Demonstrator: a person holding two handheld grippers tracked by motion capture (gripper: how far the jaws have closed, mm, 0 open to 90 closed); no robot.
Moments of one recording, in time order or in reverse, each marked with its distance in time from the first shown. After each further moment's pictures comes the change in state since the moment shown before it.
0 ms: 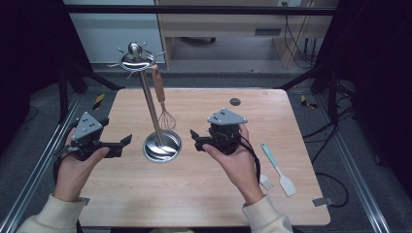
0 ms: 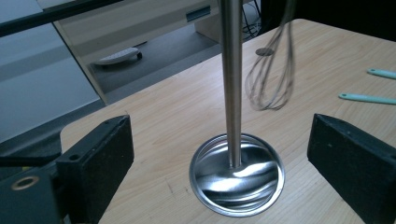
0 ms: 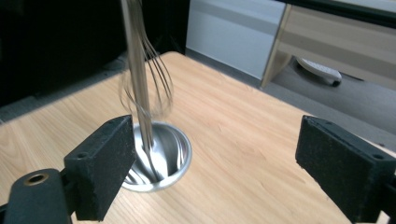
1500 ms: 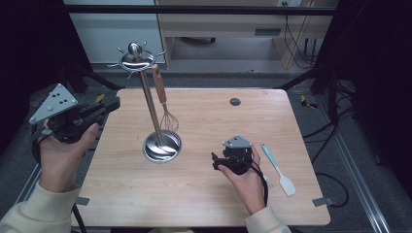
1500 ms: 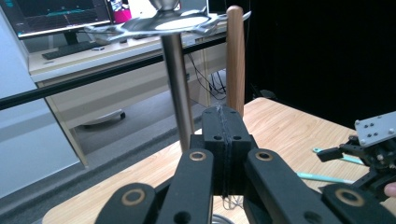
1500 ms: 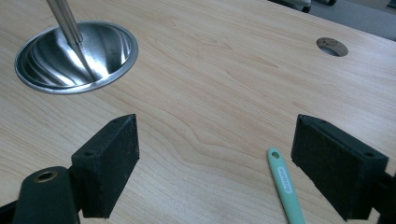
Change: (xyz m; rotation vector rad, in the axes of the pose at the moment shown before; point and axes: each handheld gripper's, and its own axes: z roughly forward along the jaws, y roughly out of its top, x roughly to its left) left arm -0.011 0.086 -0.049 -0.232 -0.083 -0.005; right arm -0.022 -0.104 0.018 0.215 -0.146 0.072
